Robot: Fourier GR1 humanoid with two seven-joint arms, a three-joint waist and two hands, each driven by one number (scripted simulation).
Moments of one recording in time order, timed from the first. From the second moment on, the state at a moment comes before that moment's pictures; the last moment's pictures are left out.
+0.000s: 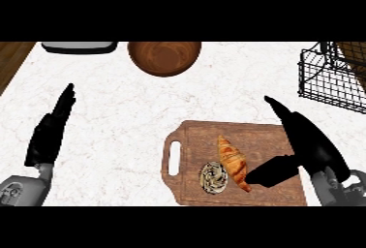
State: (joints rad) left arm -0.15 0.46 -0.17 -1.44 0.05 0.27 0.04; right arm -0.39 -0.59 0.50 -1.92 0.15 -0.04 1.18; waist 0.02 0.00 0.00
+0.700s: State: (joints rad) left arm -0.14 0.45 -0.14 -1.45 0.03 0.26 0.05; right arm -0.41 -0.46 0.60 -1.80 0.24 0.01 1.22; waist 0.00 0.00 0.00
